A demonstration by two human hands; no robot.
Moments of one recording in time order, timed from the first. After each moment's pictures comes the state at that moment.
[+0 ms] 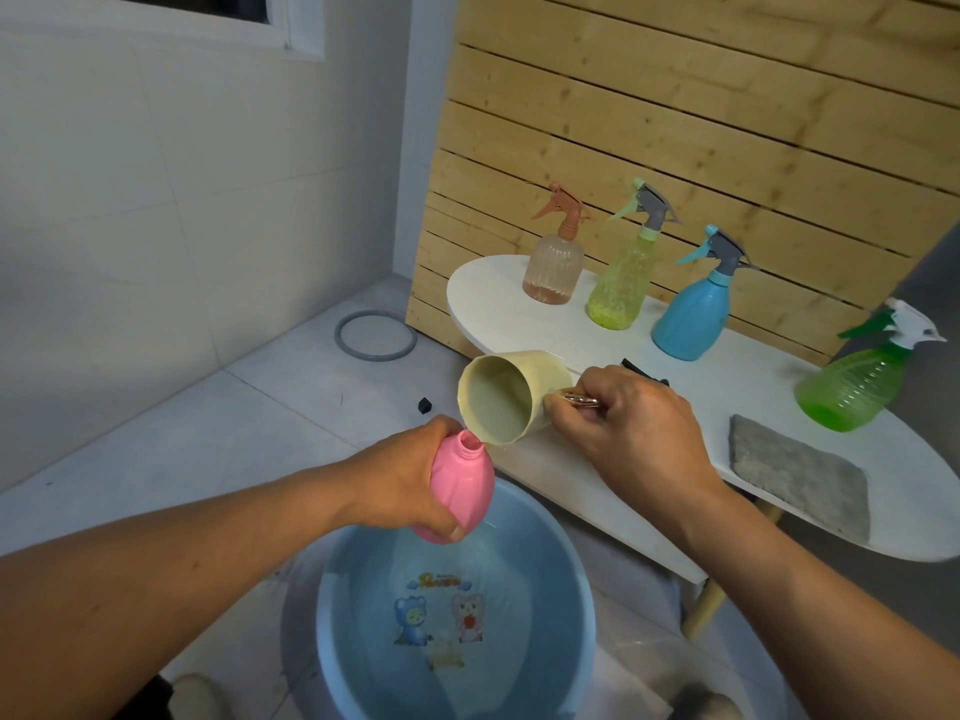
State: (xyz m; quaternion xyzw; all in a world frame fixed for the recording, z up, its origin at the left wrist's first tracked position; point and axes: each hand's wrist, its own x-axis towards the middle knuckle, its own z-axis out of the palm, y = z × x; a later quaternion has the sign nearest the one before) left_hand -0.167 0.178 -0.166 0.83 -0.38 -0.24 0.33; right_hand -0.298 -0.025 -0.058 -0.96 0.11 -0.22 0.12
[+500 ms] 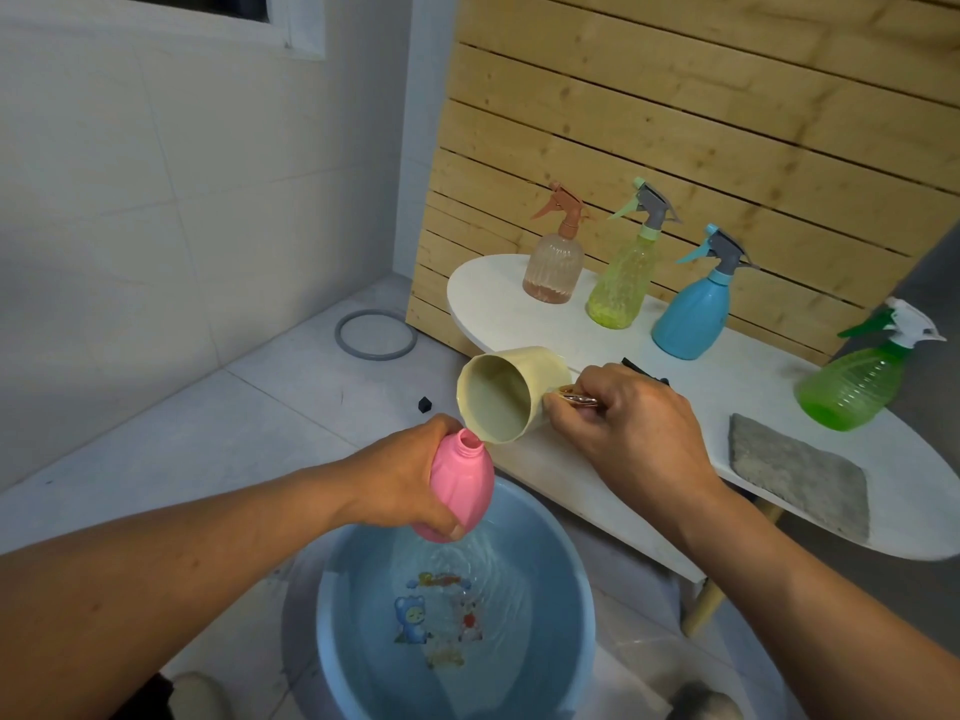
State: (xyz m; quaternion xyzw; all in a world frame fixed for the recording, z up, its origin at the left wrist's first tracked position) left_hand -0.168 0.177 -0.164 0.83 -0.38 -0.24 0.34; right_hand -0.300 -0.025 -0.059 -0.96 0.09 -0.23 0.10
